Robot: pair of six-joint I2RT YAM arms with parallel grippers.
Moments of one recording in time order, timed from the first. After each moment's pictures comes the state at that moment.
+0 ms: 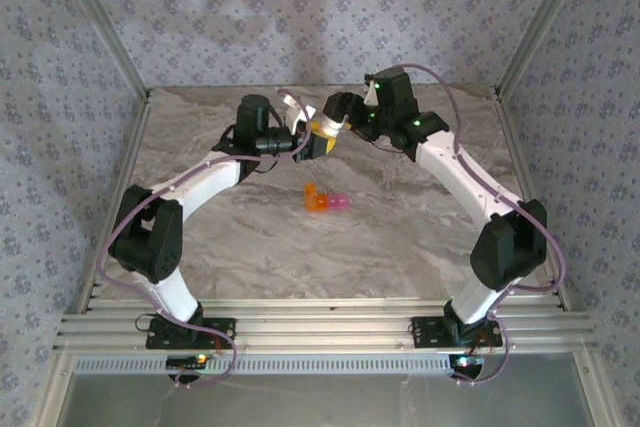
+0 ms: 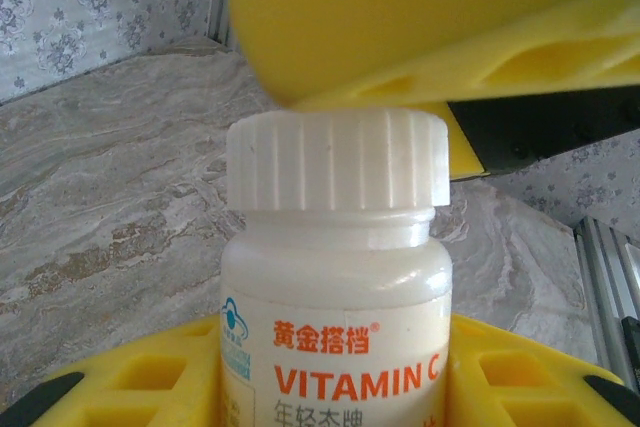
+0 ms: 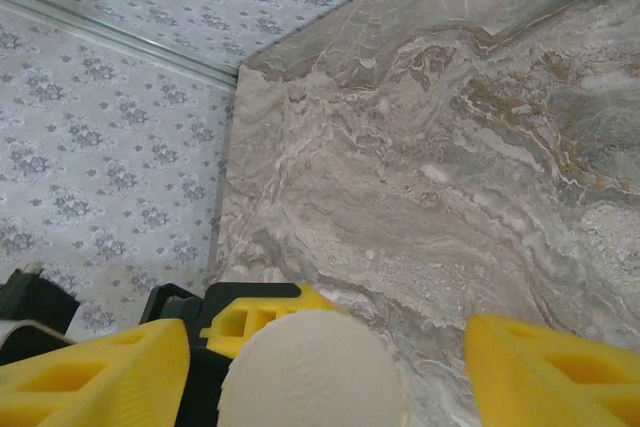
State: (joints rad) left arm -0.47 1.71 1.23 0.16 0.79 -0.10; right arm 0.46 1.65 1.54 -0.42 -0.33 0.82
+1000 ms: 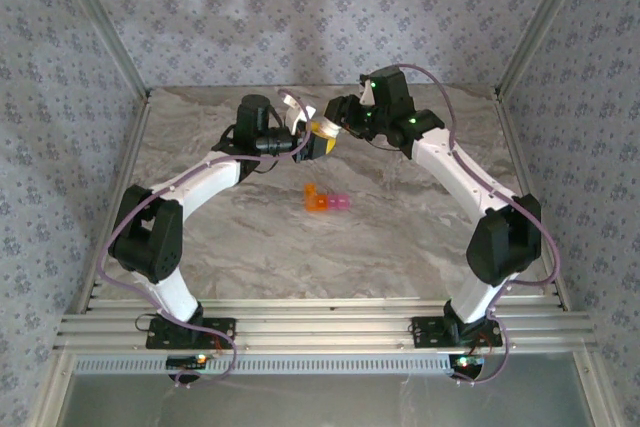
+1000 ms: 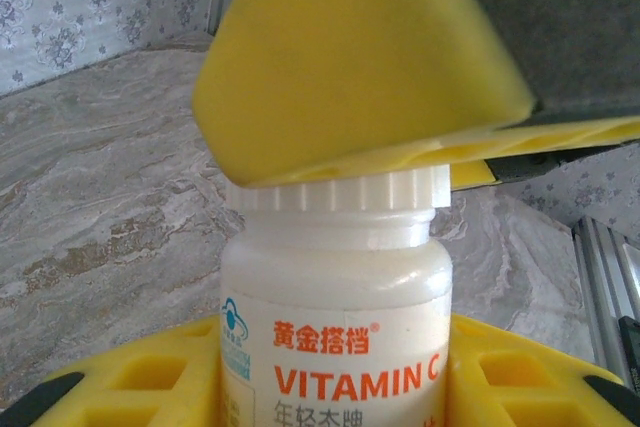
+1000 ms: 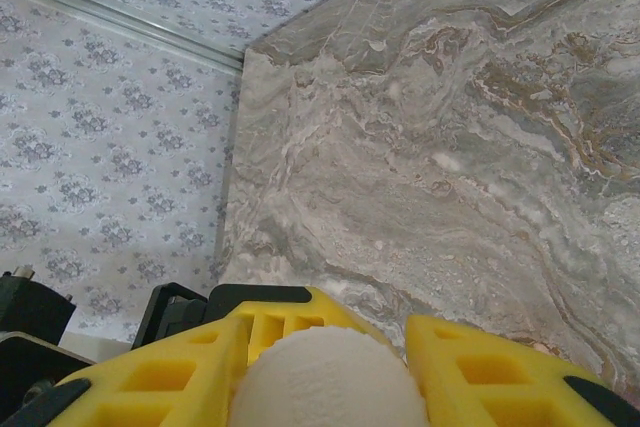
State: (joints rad) left arm -0.47 1.71 1.23 0.15 0.79 -0.11; right arm 0.47 1.68 1.56 -0.42 -0.37 0.82
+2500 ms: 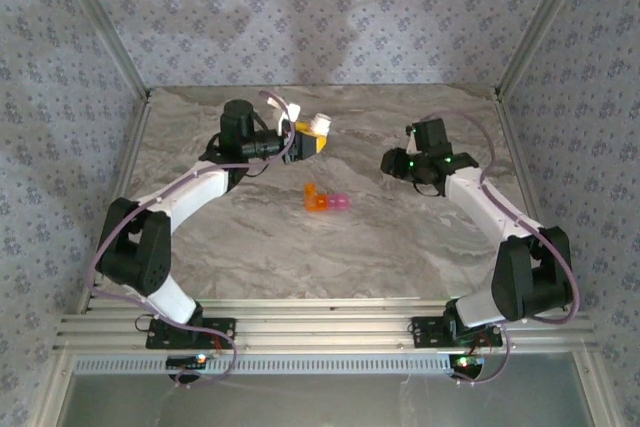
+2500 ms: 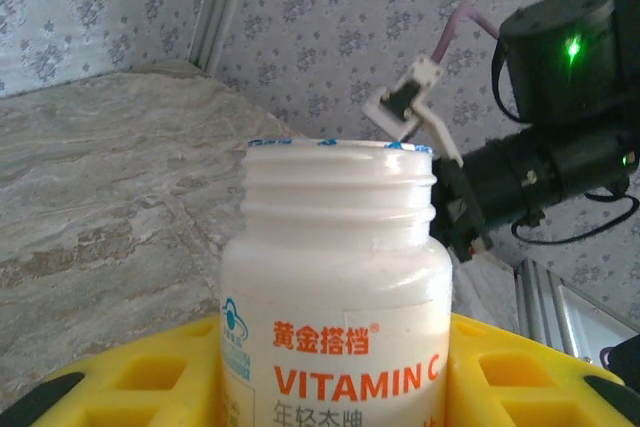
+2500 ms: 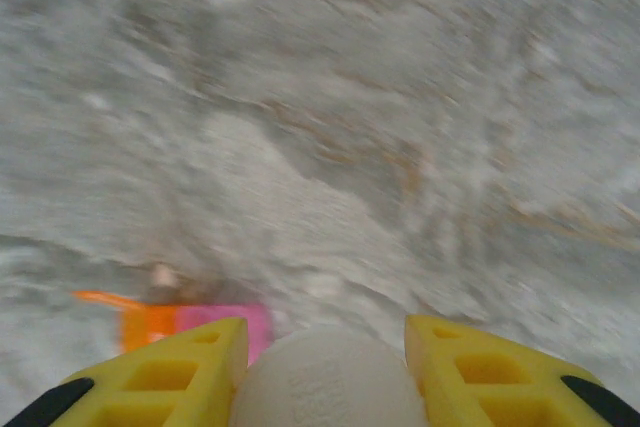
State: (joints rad) left arm -0.43 1.61 1.10 0.30 0.85 -0.28; right arm 0.28 1.44 1.04 -0.48 -0.12 0.47
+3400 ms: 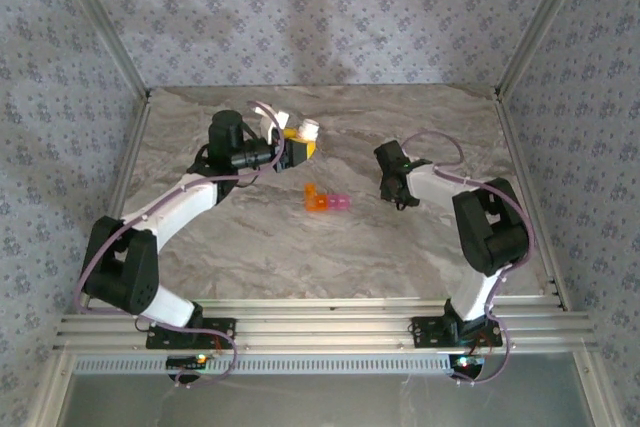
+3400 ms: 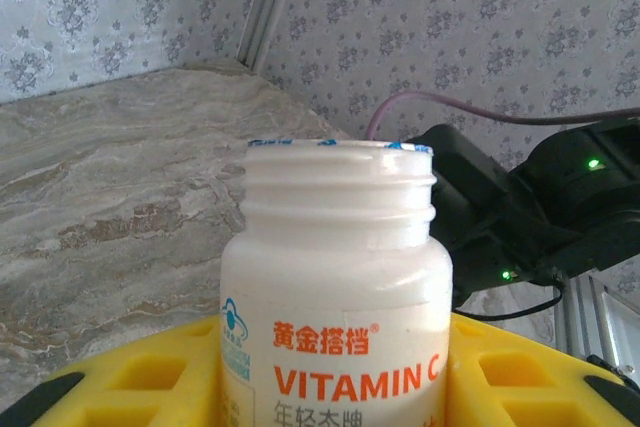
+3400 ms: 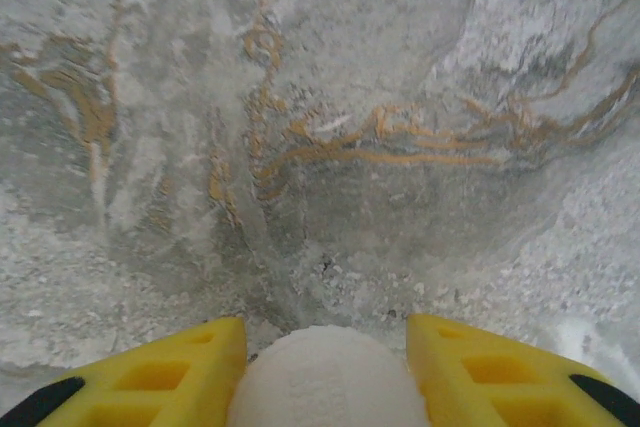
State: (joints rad) left arm -0.41 1.48 0.99 0.27 0.77 -0.25; right arm 0.41 1.76 1.03 -0.50 0.30 0.61
